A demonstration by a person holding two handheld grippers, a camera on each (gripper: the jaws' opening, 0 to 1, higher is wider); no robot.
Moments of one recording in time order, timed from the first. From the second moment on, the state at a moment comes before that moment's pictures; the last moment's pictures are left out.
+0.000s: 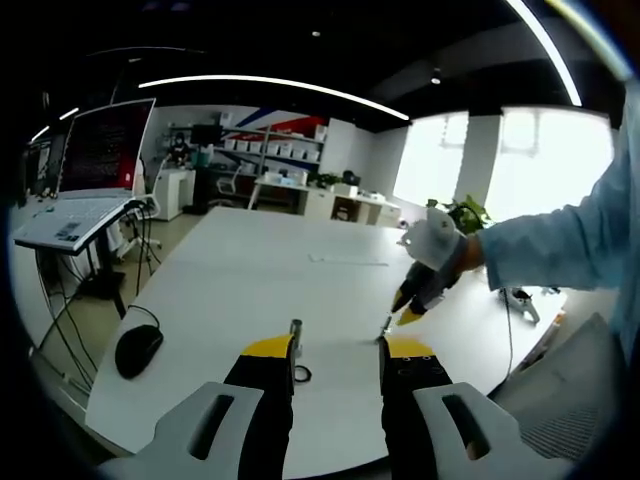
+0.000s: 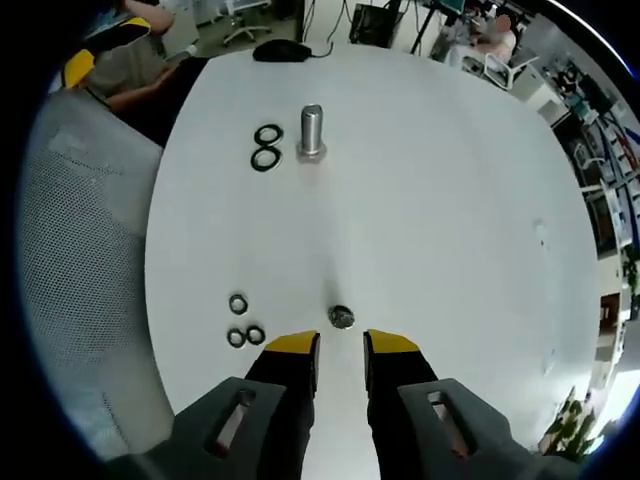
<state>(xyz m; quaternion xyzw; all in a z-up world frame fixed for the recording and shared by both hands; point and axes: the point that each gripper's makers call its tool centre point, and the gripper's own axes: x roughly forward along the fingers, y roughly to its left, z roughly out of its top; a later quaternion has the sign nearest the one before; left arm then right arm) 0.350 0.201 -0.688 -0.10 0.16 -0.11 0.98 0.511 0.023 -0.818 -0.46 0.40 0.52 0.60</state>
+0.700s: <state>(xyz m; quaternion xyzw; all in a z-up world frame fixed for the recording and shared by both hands) 0.350 0.201 -0.688 -0.10 0.16 -0.11 0.98 0.488 0.009 -0.826 -0.43 0.42 0.52 0.61</state>
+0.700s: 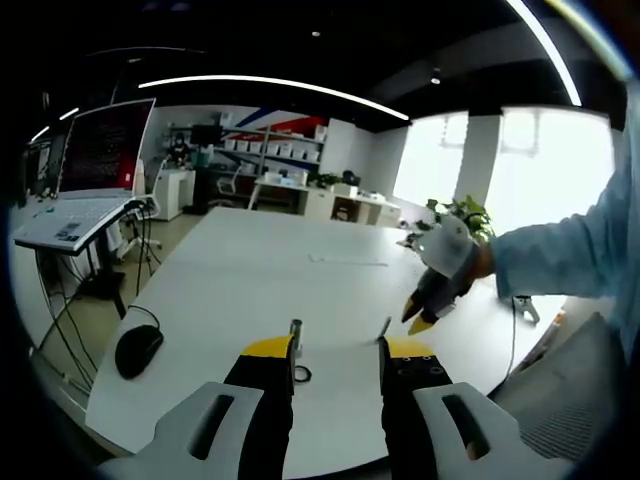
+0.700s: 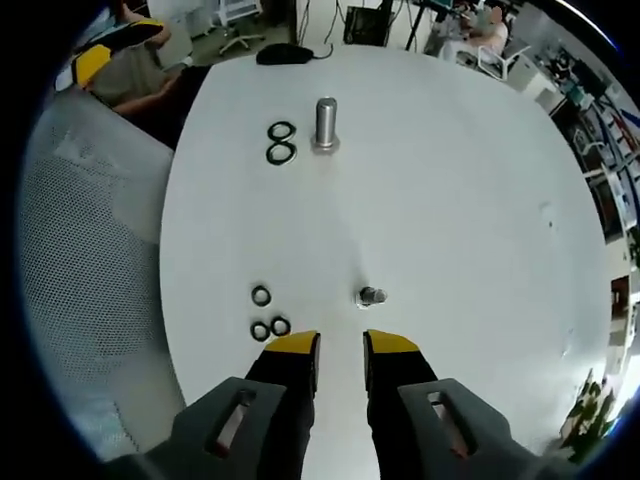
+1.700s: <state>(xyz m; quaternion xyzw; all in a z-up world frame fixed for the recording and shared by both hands) 0.349 0.201 -0.689 -0.09 0.17 -0.11 0.97 0.443 -0.001 -0.852 -0.38 0.45 0.53 0.61</state>
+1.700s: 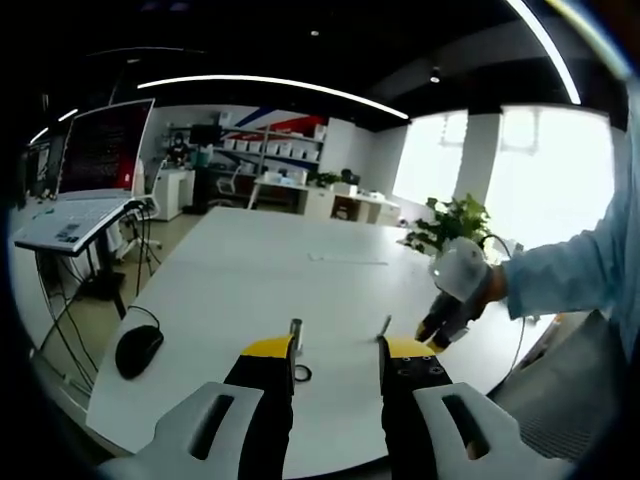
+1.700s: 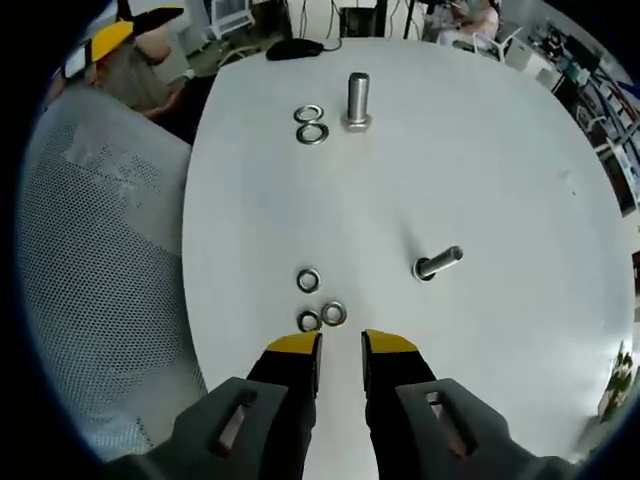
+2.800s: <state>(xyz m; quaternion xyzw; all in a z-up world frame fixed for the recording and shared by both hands) 0.349 0.201 -0.690 -0.09 0.17 -0.11 0.97 0.421 0.009 -0.878 -0.37 0.46 0.54 0.60</state>
